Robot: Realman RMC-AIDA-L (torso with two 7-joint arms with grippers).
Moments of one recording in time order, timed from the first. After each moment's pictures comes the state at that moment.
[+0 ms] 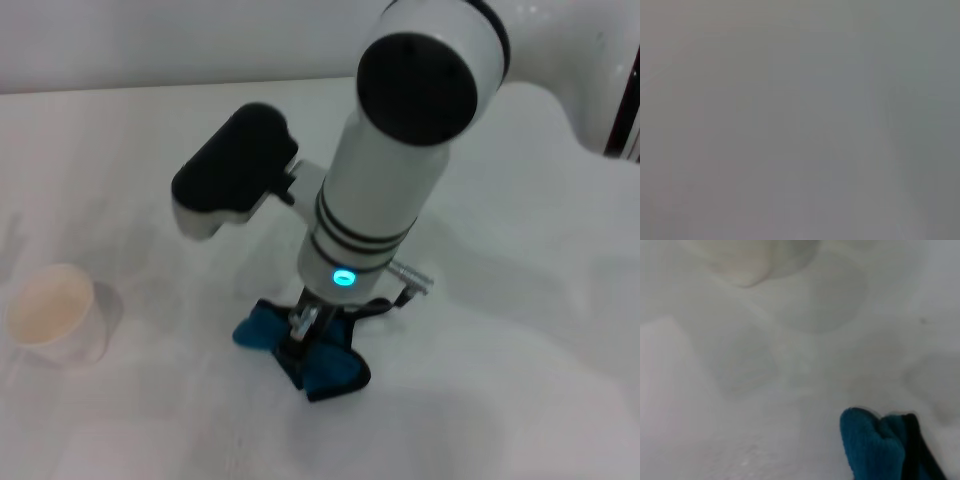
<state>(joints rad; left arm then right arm) -0.34 -2.07 2.83 -0.06 -1.34 1.55 -0.01 1.02 2.03 -2.22 -1.05 0.91 1.24 0.05</state>
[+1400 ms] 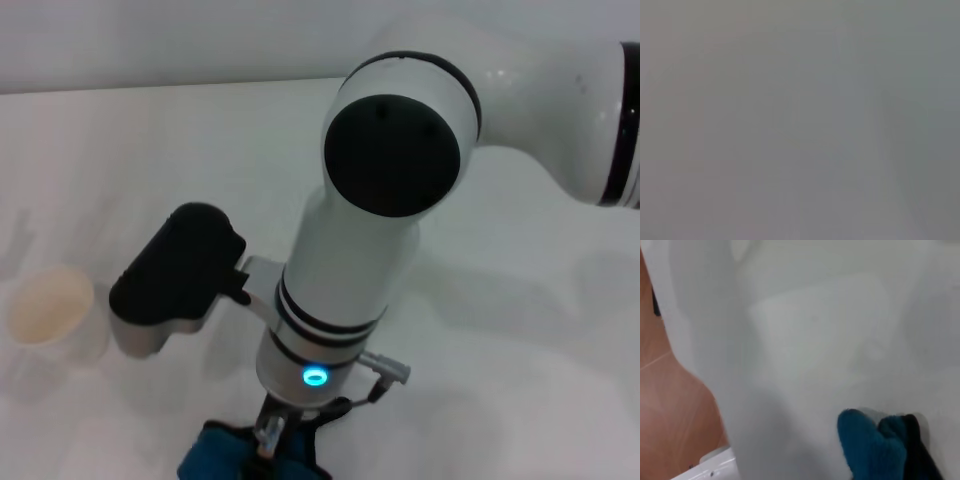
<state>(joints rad) -0.35 -2.07 2.84 -0.06 -1.34 1.56 -0.01 1.05 2.03 -2.38 -1.14 1.18 1.21 0.01</state>
